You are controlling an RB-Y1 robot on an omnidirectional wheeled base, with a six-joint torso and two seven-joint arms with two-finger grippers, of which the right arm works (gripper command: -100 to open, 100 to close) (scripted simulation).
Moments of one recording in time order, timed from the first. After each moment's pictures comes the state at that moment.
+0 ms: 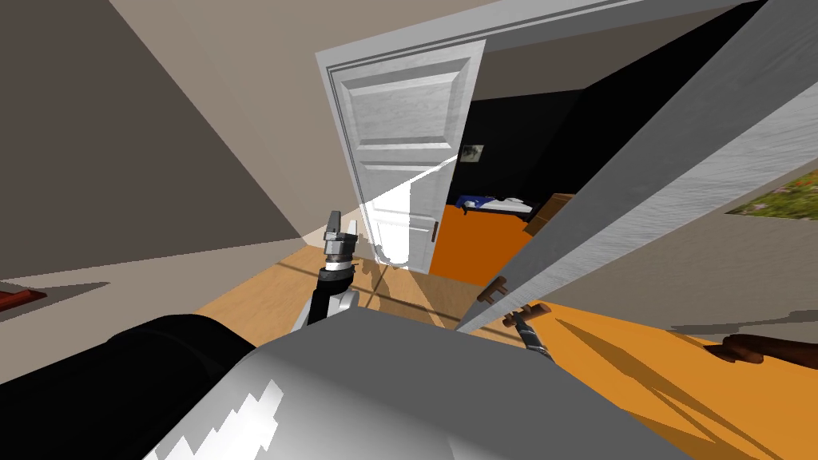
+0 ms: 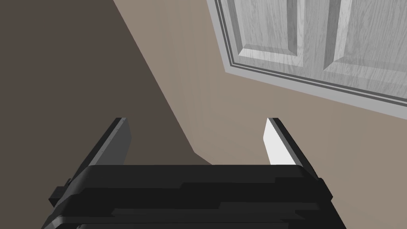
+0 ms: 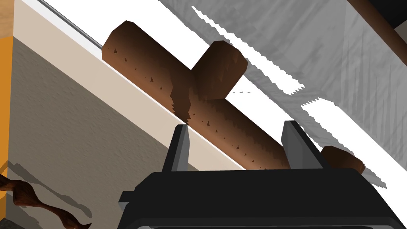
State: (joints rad) arm 0.16 -0.42 -0.10 -0.56 -0.01 -0.91 0.25
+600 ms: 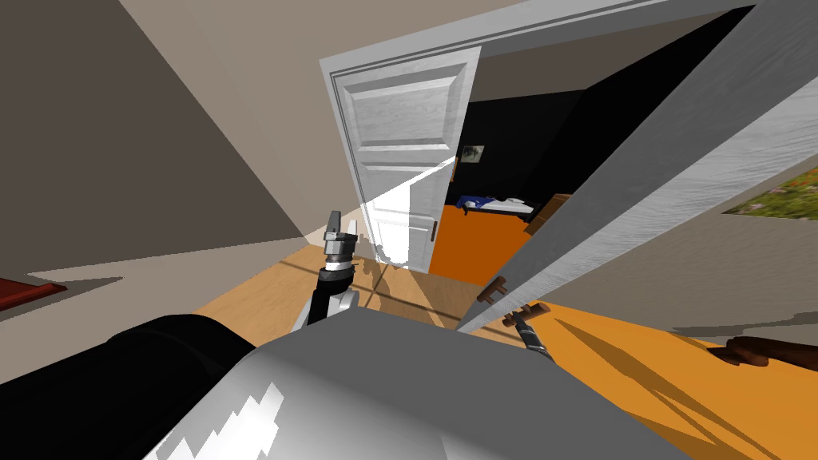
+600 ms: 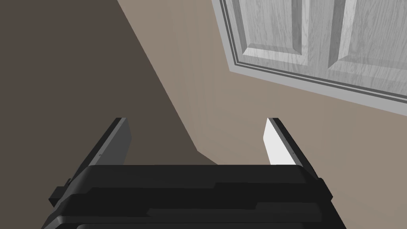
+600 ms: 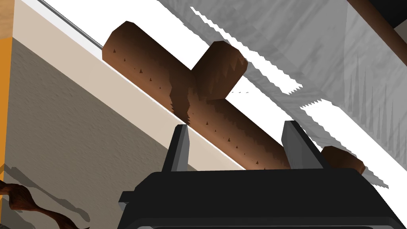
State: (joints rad) arm 0.15 -0.42 -0.09 -0.55 0.00 -0.92 0.25
